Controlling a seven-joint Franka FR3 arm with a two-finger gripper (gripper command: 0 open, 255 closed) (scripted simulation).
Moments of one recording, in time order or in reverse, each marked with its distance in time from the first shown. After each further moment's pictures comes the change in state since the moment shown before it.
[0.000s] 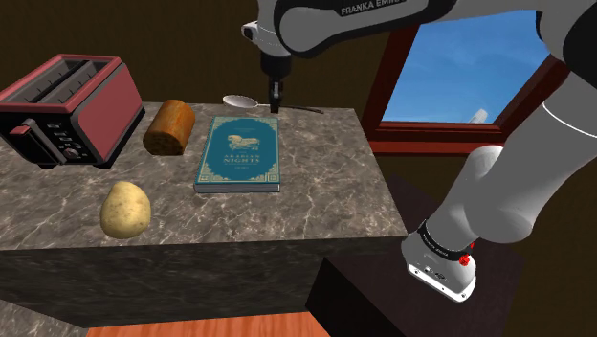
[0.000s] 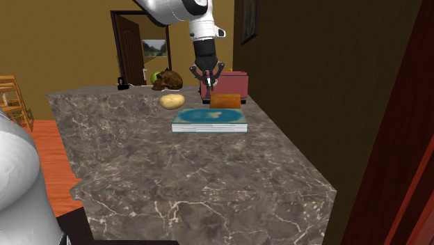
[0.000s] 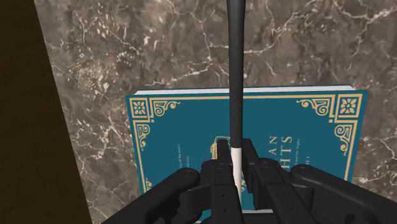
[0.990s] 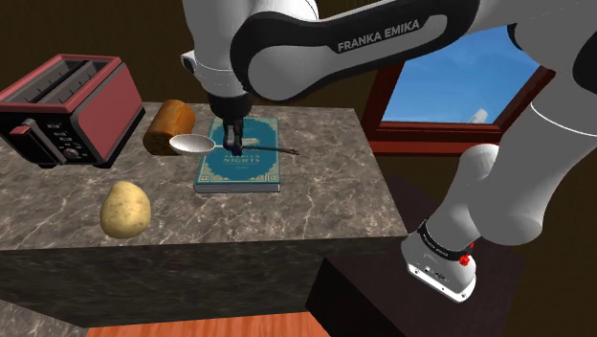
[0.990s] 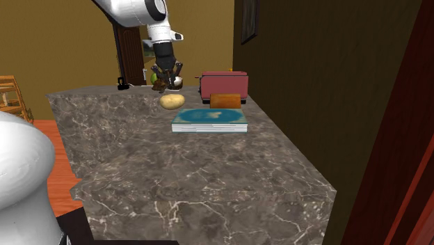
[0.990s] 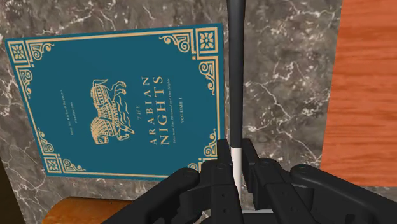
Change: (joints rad) arm 0.168 0.080 0.181 0.102 -0.028 -0.058 0.355
